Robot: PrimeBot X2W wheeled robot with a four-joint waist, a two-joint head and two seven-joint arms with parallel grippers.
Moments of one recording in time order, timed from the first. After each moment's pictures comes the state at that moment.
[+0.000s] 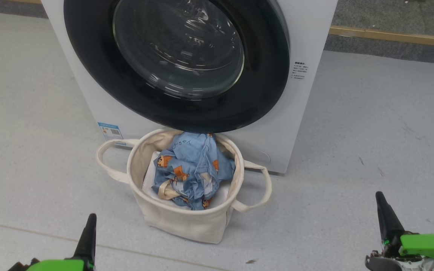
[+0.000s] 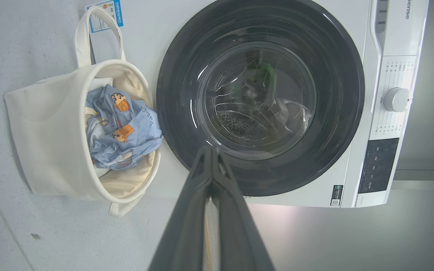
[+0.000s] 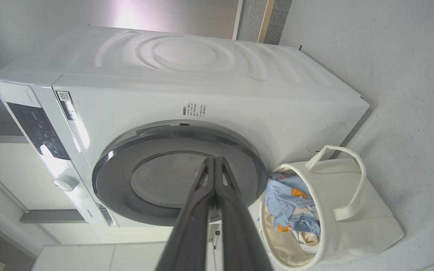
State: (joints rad) left arm -0.05 0.05 0.06 0.29 -1.48 -0.12 0.08; right arm -0.06 -0.04 -0.12 0.27 1.49 0.13 0.07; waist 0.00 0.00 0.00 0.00
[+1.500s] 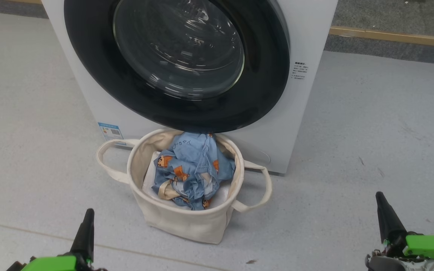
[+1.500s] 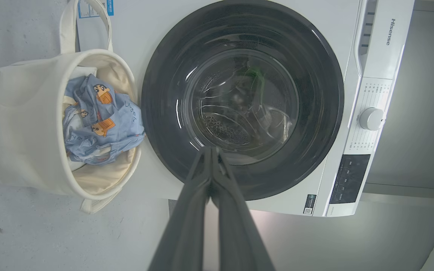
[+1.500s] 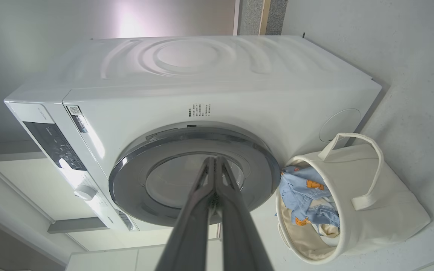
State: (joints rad) left arm -0.06 0.04 0.08 0.28 -1.61 -0.12 0.11; right arm -0.06 -0.04 -0.13 0.28 1.60 0.13 0.10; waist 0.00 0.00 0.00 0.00
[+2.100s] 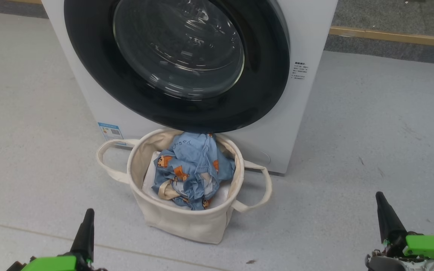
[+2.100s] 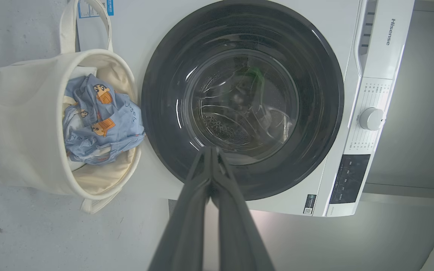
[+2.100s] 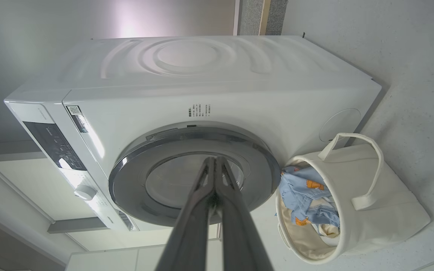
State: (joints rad) left arm -0.06 0.04 0.08 0.28 -1.61 -0.12 0.11; right arm -0.06 -0.04 -0.13 0.28 1.60 0.13 0.10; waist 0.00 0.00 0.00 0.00
